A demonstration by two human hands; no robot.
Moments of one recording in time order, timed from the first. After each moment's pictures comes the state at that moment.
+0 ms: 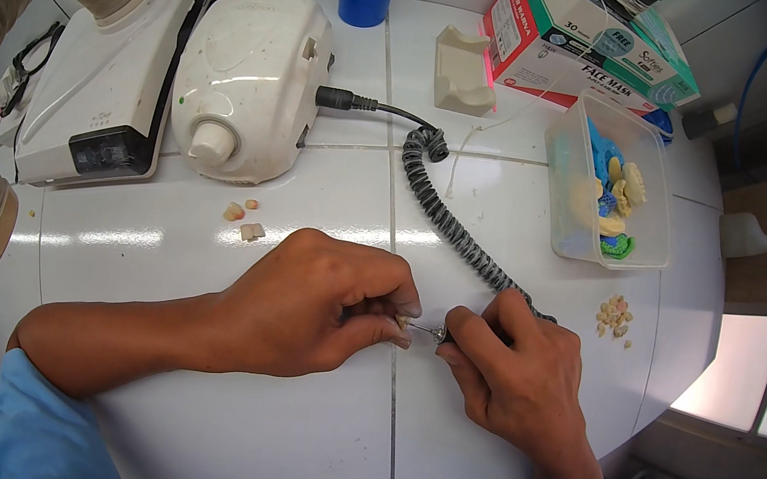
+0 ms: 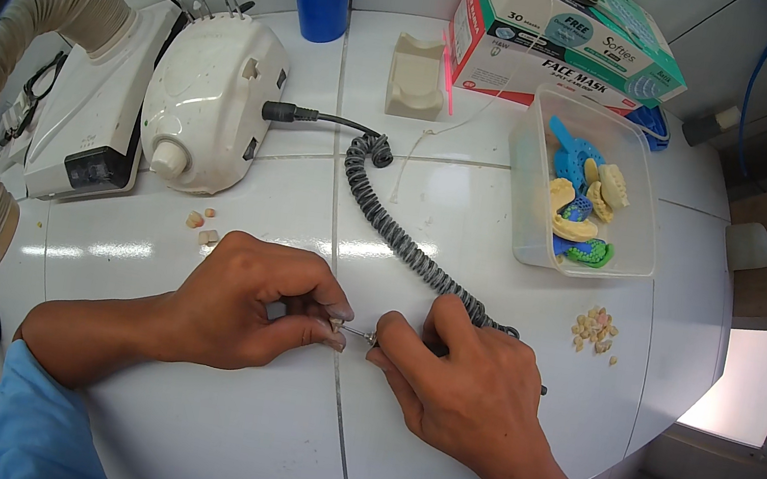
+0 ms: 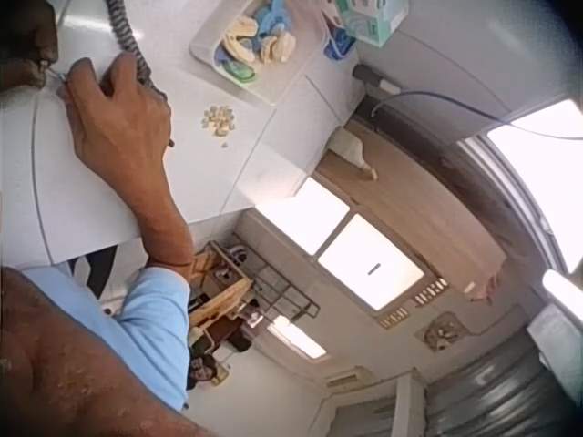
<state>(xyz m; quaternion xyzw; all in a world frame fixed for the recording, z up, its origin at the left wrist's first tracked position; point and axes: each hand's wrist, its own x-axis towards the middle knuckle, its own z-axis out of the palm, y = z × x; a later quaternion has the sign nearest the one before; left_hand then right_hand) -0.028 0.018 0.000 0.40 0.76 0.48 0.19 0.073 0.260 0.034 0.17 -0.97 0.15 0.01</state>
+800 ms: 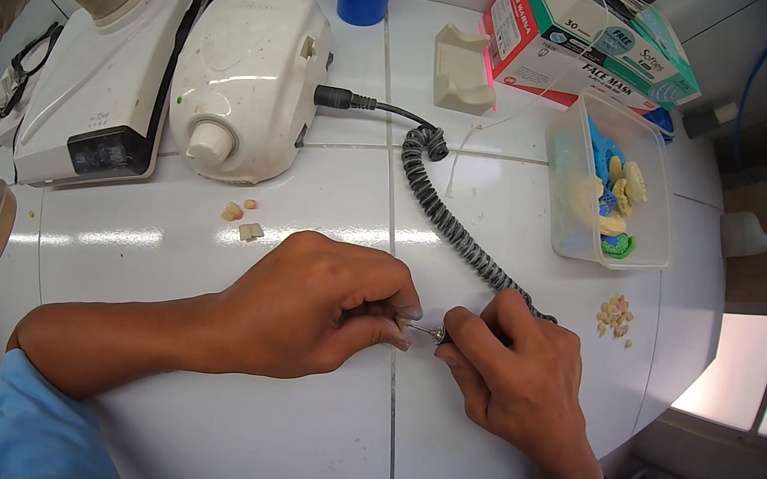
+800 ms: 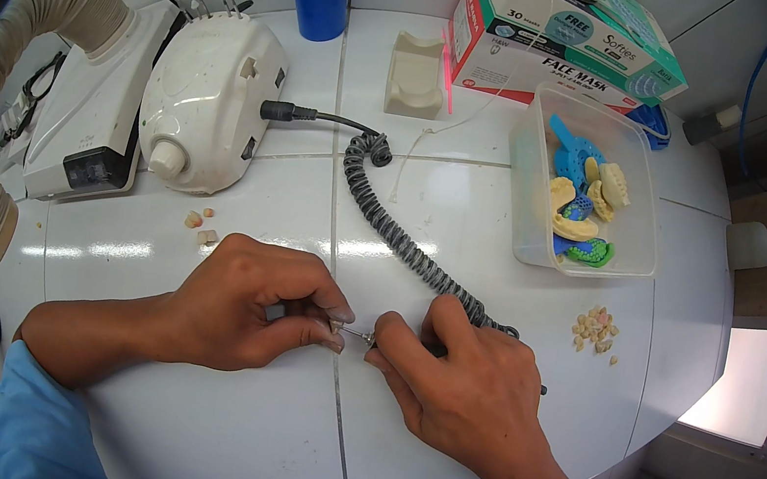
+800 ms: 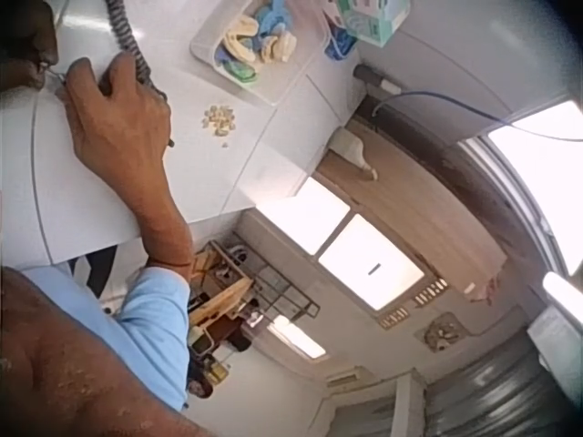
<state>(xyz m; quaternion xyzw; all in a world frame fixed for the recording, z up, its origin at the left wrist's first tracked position) -0.029 0.018 -0.001 0.40 0.76 0.48 0.20 0.073 0.260 0.034 0.17 -0.97 0.15 0.00</state>
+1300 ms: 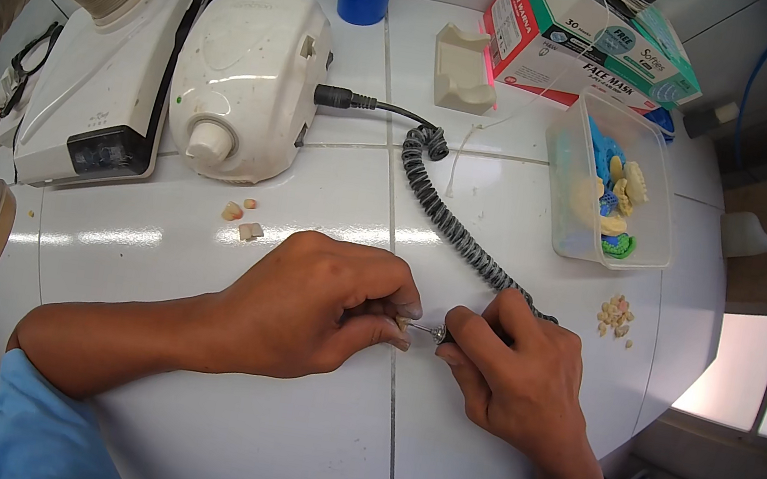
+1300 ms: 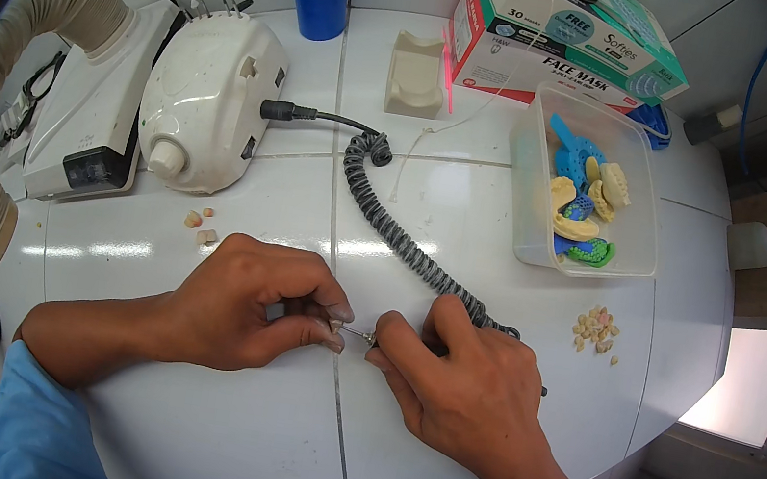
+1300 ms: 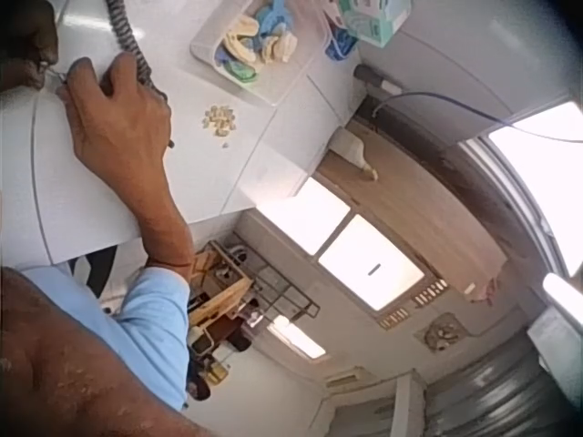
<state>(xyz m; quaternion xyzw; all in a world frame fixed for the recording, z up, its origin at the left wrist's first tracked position) -0.029 0.018 0.000 0.40 0.76 0.47 0.20 0.074 0.261 0.032 0.16 -0.97 0.16 0.00</state>
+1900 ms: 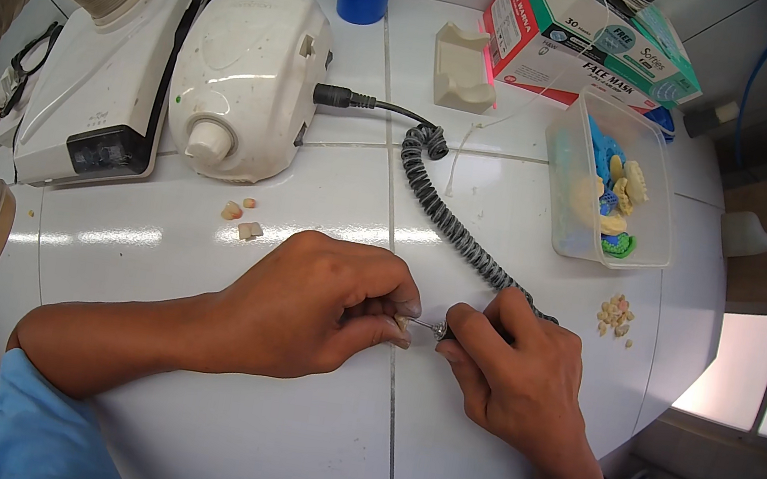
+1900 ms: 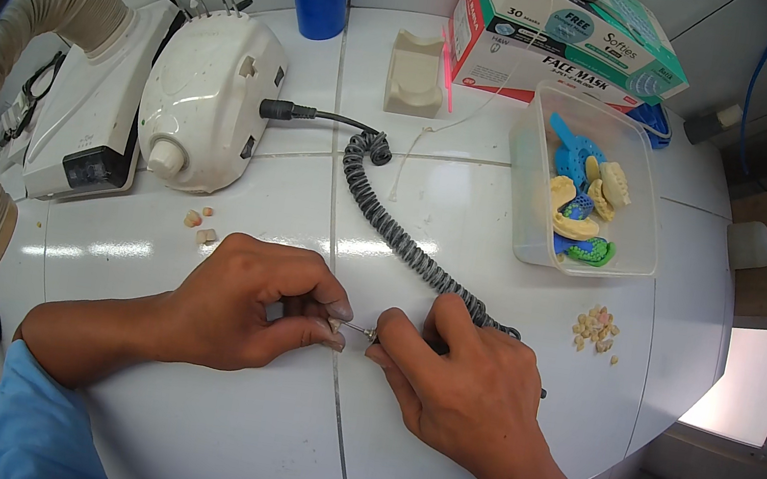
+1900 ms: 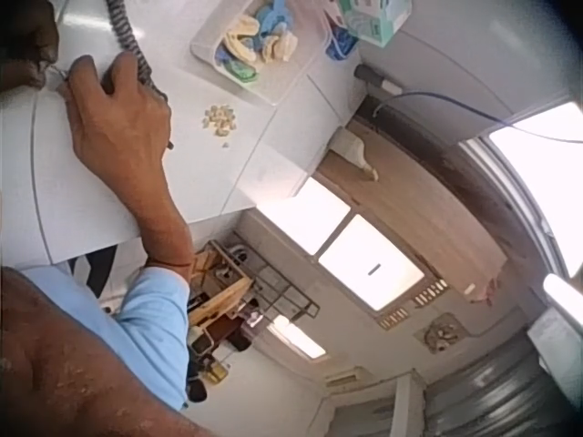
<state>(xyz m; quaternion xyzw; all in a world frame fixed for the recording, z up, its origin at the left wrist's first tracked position) -0.029 0.018 0.000 0.40 0.75 0.48 0.21 0.074 0.259 0.033 0.15 -0.98 0.15 0.00</state>
